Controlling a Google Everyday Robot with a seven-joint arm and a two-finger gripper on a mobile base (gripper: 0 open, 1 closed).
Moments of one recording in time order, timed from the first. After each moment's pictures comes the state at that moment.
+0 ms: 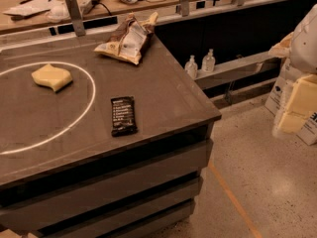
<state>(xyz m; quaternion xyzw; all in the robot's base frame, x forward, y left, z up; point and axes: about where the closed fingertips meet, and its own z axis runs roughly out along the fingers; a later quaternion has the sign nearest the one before) 0.438 -0.217 0.976 -0.60 0.78 -0.03 0.16</state>
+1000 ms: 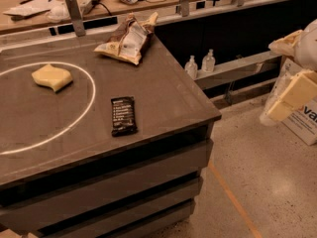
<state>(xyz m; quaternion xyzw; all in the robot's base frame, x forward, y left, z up) 0.471 -0.214 0.973 -0.56 0.78 0.04 0.28</state>
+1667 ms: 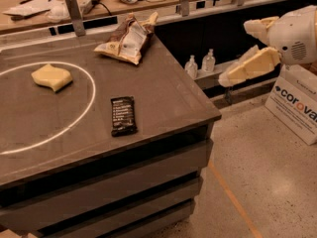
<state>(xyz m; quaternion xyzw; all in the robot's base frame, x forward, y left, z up) 0.548 -0.166 0.996 -0.48 0.72 0.18 0.47</state>
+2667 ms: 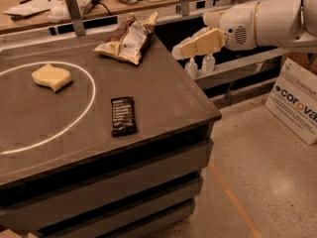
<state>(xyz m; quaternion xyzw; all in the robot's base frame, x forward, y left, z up) 0.612 -0.077 1.008 -0.42 0.69 0.28 0.51</state>
